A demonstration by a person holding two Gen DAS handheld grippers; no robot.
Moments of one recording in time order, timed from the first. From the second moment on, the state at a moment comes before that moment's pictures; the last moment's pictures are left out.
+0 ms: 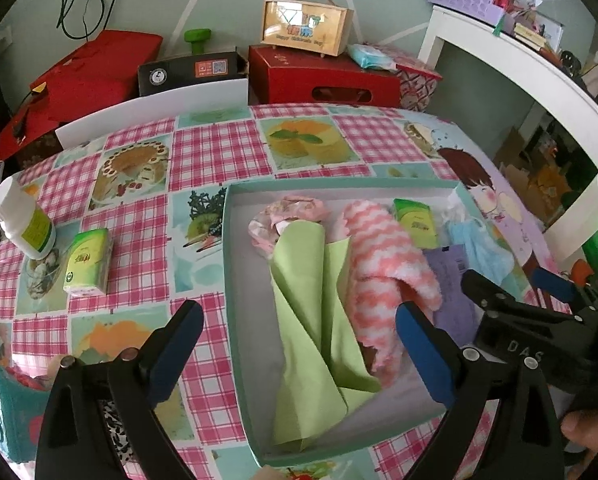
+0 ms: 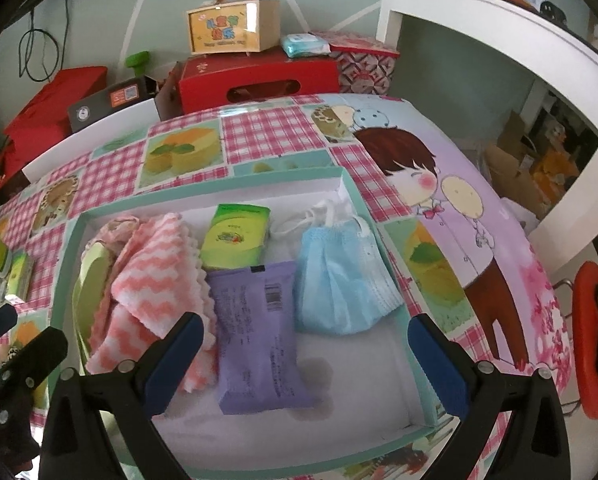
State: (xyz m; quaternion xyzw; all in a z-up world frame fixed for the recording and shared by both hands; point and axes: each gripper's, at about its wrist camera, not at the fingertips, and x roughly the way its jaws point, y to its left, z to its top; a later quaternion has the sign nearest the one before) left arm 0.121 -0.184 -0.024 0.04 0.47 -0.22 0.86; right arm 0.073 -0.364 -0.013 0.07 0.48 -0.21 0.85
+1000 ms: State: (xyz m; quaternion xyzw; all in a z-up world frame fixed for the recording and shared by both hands) left arm 0.157 -0.098 0.001 -0.06 0.39 -0.17 0.90; right arm 0.104 -0.317 -0.003 0.13 0.41 -0.13 0.89
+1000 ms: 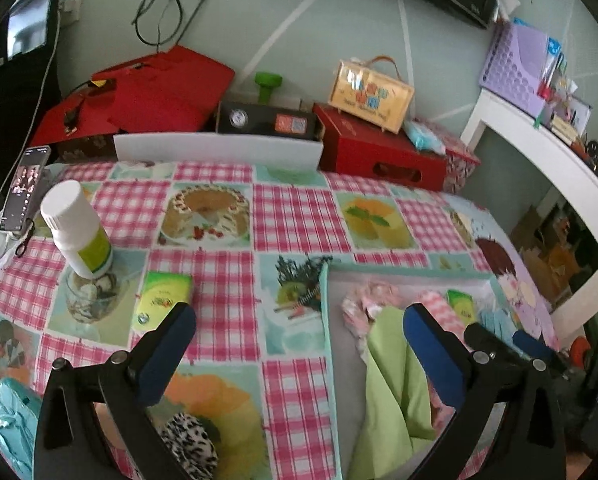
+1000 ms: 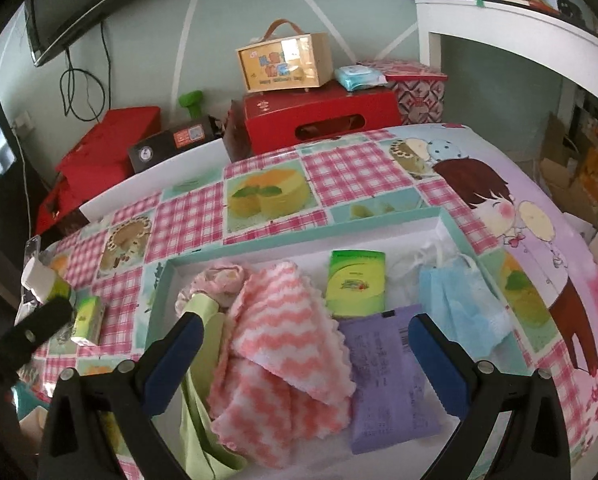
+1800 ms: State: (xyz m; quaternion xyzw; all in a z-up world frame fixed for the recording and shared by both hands) left arm 0.169 -0.029 0.011 -0.06 0.41 -0.11 0.90; right arm 0.125 -0.267 0.015 0.11 0.41 -0.10 0.90
